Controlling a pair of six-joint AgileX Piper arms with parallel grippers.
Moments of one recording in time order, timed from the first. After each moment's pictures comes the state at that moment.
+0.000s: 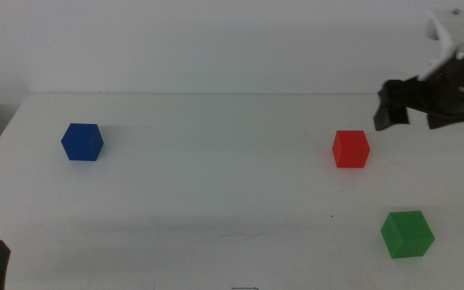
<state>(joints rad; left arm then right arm) -0.02 -0.01 0.03 0.03 0.13 -0.12 0.24 1.55 -1.36 0.02 0.96 0.13</state>
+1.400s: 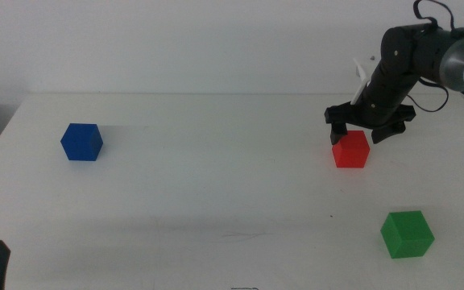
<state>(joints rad) -0.02 -0.01 0.03 0.03 0.13 -0.12 0.22 2.17 -1.79 0.00 0.95 0.15</state>
